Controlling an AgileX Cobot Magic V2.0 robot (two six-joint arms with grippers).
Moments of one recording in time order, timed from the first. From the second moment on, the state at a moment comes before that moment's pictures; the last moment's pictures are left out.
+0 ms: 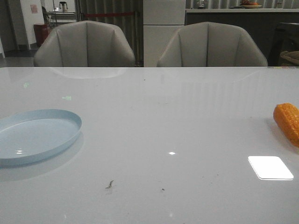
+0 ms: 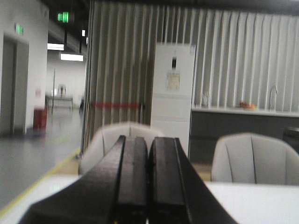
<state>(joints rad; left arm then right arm) -0.08 -0.01 -0.15 0.02 -0.16 -0.03 0.00 -0.01 -0.23 0.15 0.10 0.09</state>
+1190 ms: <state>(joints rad) -0.08 1.00 -0.71 0.03 0.34 -0.03 0.00 0.89 -0.71 0.15 0.49 -0.05</state>
